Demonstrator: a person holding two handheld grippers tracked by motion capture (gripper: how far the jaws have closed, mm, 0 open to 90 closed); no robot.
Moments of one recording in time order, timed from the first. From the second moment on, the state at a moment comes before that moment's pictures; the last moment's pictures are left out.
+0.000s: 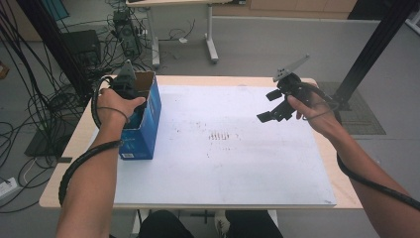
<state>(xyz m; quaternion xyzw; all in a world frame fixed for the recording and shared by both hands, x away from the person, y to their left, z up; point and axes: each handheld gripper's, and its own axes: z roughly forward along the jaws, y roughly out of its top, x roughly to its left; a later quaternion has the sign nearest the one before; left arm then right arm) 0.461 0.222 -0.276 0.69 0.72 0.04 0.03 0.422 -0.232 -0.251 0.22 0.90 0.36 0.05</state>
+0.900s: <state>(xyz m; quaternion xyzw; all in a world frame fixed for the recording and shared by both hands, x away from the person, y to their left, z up) 0.461 0.224 -0.272 0.69 0.73 0.04 0.03 0.423 -0.235 -0.255 0.22 0.90 0.36 0.05</state>
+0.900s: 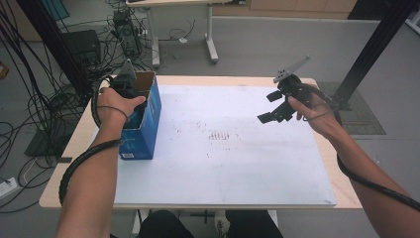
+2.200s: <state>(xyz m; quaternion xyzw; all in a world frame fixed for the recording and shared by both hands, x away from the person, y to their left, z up) 0.450 0.204 -0.188 0.71 0.69 0.06 0.10 0.428 -0.232 -0.245 0.23 0.90 0.35 0.06</state>
